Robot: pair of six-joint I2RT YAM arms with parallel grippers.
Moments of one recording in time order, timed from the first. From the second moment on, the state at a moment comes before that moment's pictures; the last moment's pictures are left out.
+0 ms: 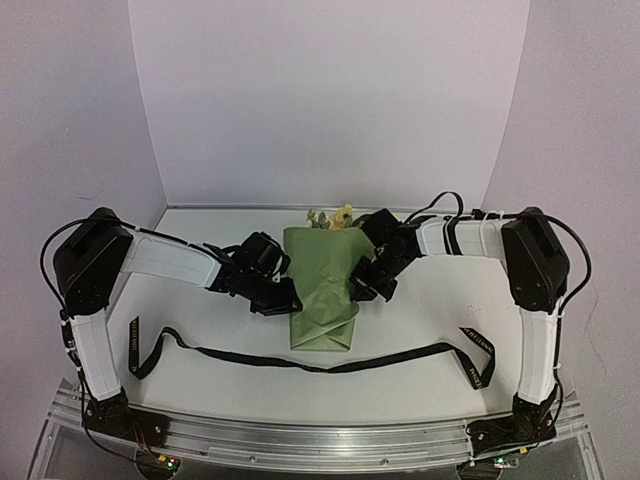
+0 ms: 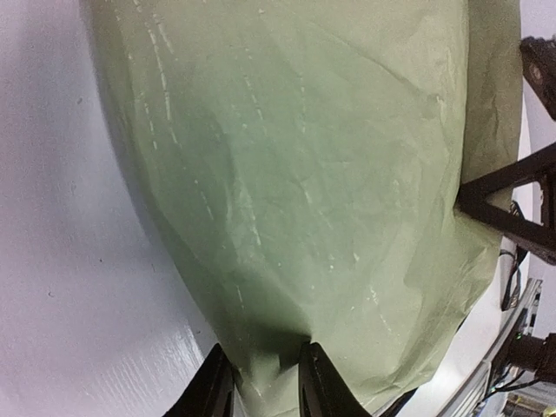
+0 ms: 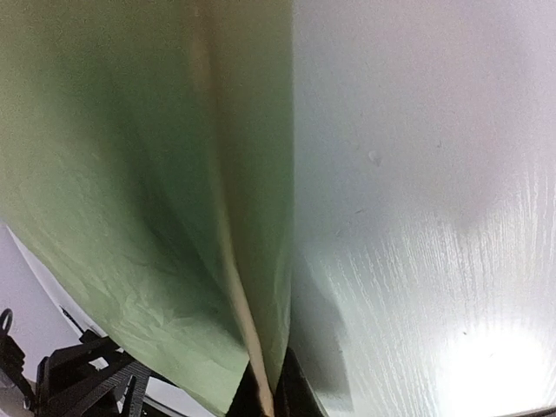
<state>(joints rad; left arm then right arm) -0.79 1.89 1.12 -0.15 0.22 -0.73 0.65 2.07 1.50 -0.61 -0.30 1.12</state>
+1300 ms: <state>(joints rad) -0.99 1.53 0.83 -0.24 0.25 -0.91 0.83 1.81 1.19 -0.64 -0.32 1.30</state>
